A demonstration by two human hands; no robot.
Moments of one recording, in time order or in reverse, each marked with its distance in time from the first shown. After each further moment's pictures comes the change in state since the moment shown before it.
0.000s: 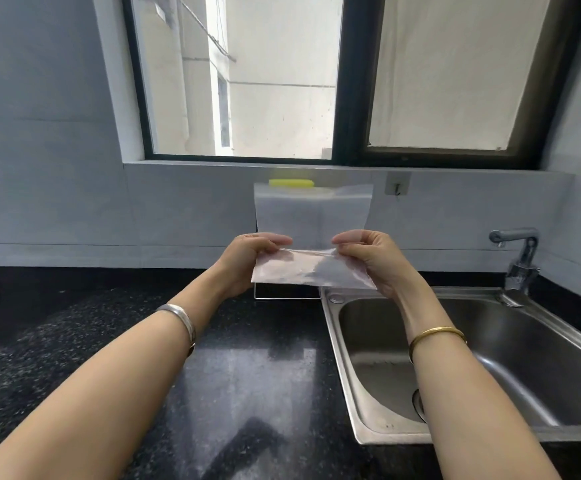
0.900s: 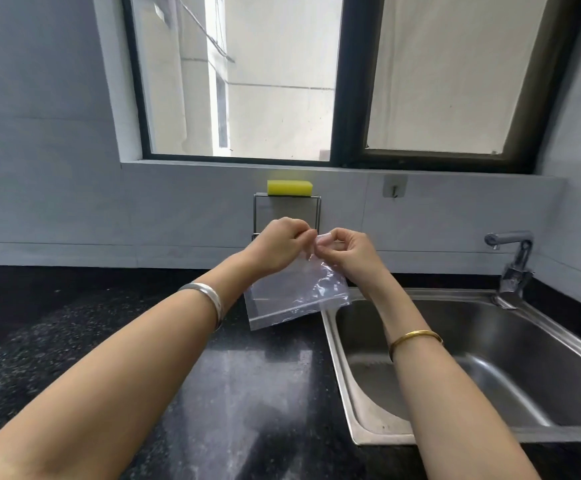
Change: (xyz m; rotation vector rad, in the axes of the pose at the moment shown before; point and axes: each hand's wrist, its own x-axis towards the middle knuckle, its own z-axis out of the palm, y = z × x) left_hand 0.009 0.017 0.040 0.966 -0.050 0.406; right_hand 0.001 0.005 0.026 -0.231 0.005 -0.133
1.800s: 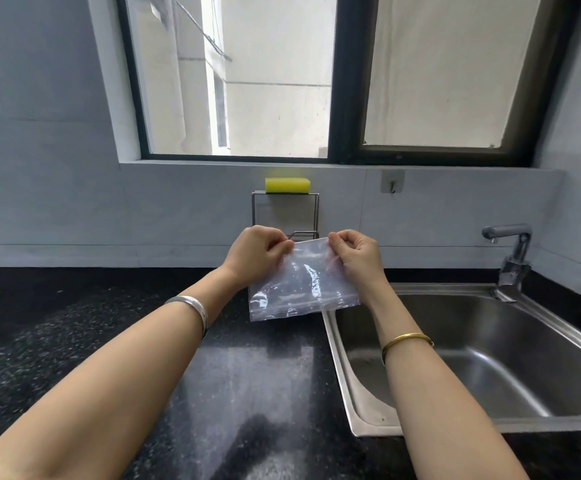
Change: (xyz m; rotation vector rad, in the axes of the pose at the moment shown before) left_hand -0.017 -0.034 0.001 0.063 0.165 -0.004; right_hand -0.003 0.020 -0.001 0.054 0.217 -0.017
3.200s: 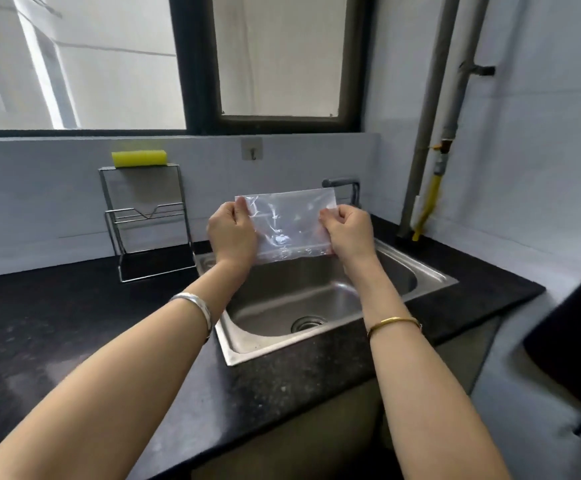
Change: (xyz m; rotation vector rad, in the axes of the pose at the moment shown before) left_hand -0.025 0.135 0.123 -0.552 0.331 -0.200; right_hand -0.111 -0.053 -0.141 -0.390 0.491 0.011
